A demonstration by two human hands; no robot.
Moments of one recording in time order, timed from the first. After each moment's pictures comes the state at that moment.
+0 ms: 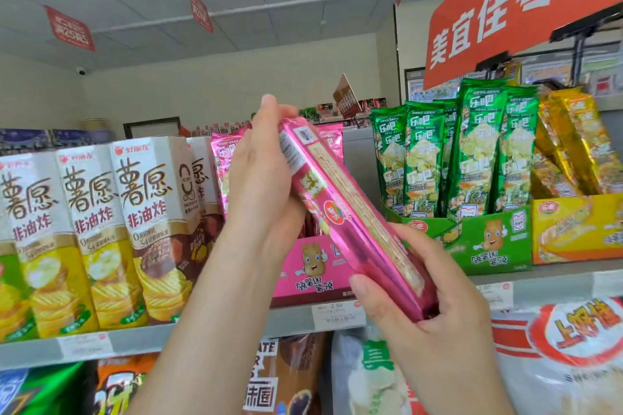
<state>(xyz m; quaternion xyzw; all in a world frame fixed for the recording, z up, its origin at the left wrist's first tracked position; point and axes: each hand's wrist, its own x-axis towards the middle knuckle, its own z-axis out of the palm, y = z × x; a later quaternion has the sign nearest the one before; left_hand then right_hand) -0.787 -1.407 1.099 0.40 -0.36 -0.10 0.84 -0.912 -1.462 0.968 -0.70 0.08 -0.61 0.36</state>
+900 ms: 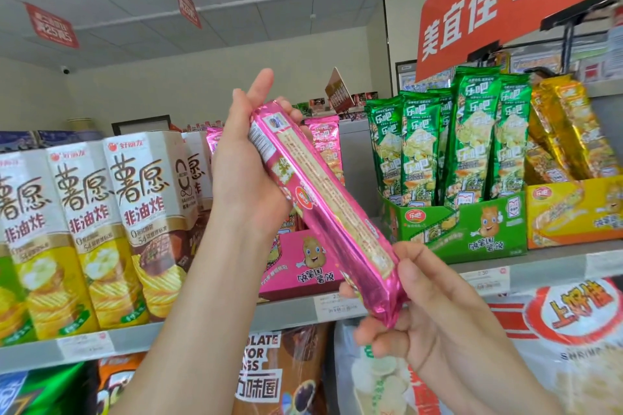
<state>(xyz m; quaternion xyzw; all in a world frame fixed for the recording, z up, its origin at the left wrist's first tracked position) -0.766 -1.403 1.101 0.22 -0.42 -0.24 0.85 -0.926 -1.467 0.970 -0.46 -0.11 -0.27 0.84</state>
